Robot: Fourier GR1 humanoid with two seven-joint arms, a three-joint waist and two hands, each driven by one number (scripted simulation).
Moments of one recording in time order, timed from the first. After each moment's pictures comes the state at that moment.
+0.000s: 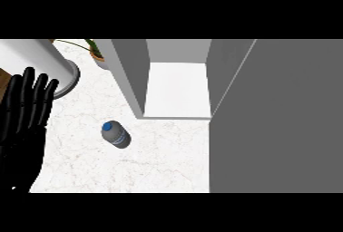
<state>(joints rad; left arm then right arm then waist) -0.03 0.10 -0.02 -2.10 0.01 -0.01 0.00 -0.01 -0.08 0.00 -2.10 0.01 0.00 0.00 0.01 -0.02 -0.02</state>
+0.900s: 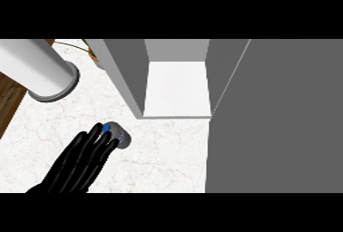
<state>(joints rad) 0.19 0.05 -0.36 -2.37 0.21 -0.09 0.36 0.32 -0.11 0.06 -2.39 -0.25 0.15 0.20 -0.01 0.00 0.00</state>
